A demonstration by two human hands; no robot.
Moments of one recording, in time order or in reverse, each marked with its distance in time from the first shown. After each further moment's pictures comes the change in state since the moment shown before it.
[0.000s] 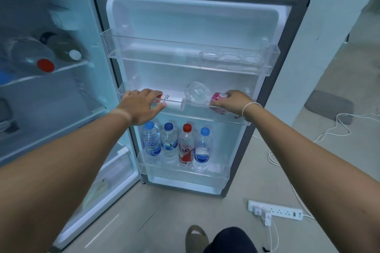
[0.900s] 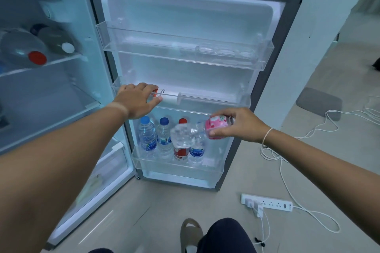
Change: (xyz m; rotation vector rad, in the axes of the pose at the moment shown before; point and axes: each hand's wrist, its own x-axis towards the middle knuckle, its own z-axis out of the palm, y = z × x) left_hand -0.002 0.002 -0.001 0.001 0.015 -0.008; right_hand -0.069 0.038 0.004 0.051 -0.123 -0.334
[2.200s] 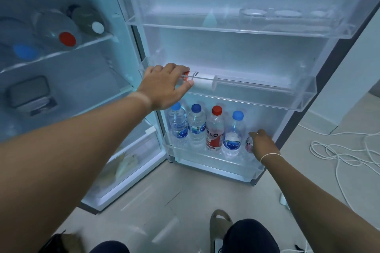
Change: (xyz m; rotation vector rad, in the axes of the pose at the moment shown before) left_hand 0.004 0.000 0.012 -0.013 0.134 -0.004; right_hand 0.082 0.144 0.134 -0.473 -0.074 0.323
